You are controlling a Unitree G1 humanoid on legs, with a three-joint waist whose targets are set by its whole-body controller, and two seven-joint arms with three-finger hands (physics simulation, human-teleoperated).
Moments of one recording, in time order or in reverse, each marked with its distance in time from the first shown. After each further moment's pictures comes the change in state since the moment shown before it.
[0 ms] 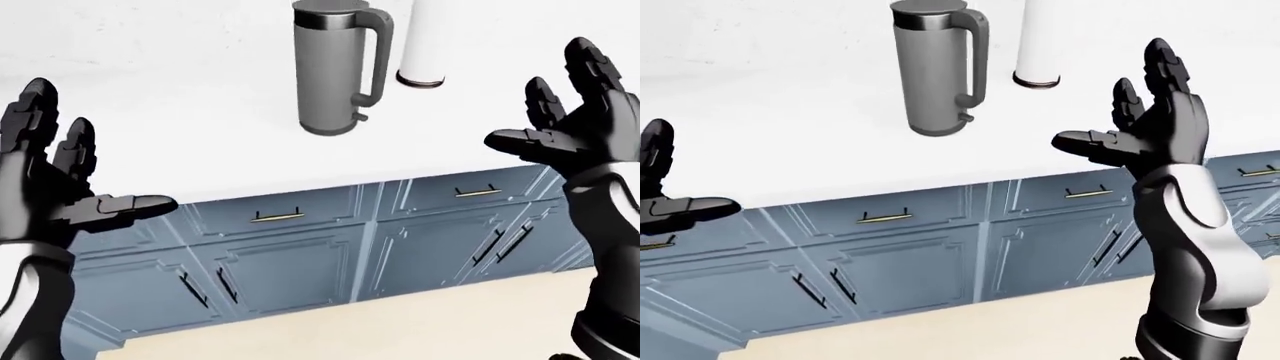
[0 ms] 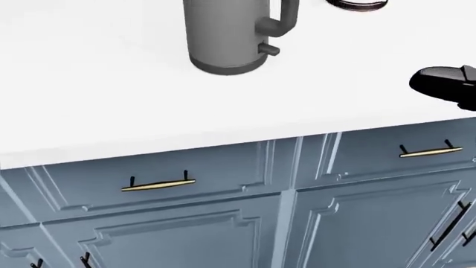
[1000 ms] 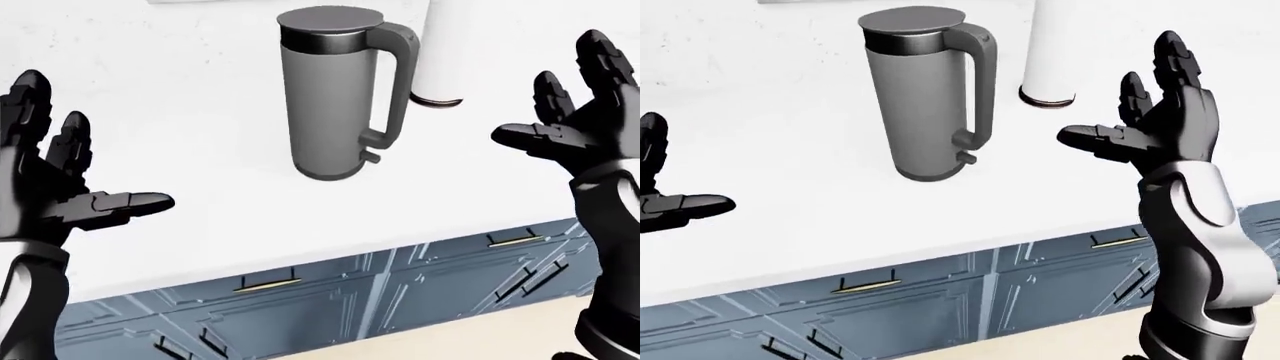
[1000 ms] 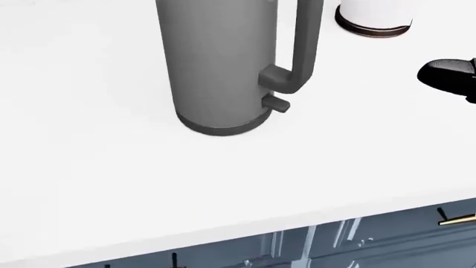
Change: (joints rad) left arm -0.011 0.018 0.010 -0.008 -0.023 0.005 0.006; right arm -0.008 -0.015 -0.007 0.008 0.014 -0.019 -0.013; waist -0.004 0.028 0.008
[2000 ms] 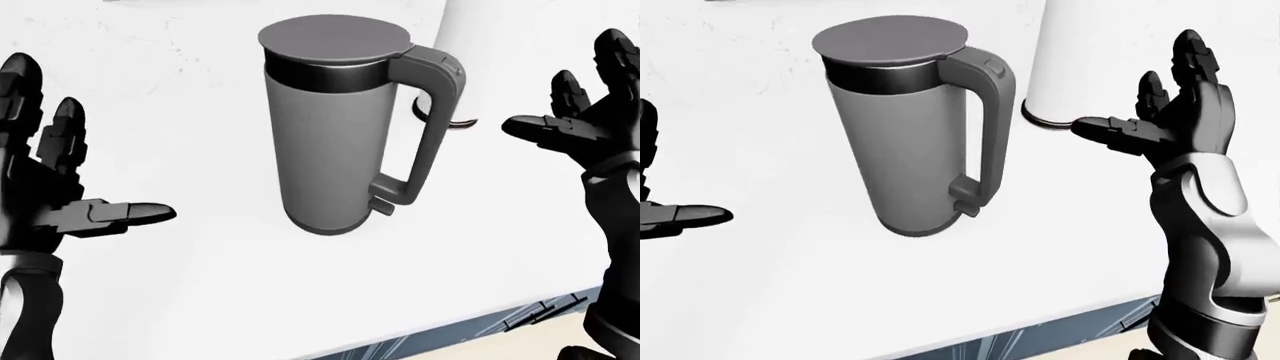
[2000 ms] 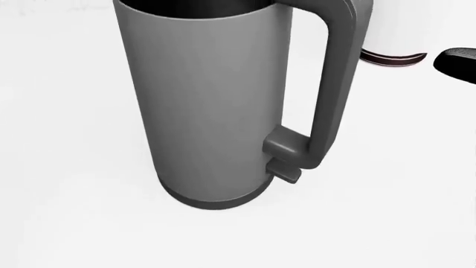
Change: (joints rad) left arm 0.030 -0.021 0.012 -0.057 0.038 -0.083 -0.085; right arm -0.030 -0.041 -0.011 0.083 -0.043 -0.011 -0.003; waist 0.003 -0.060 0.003
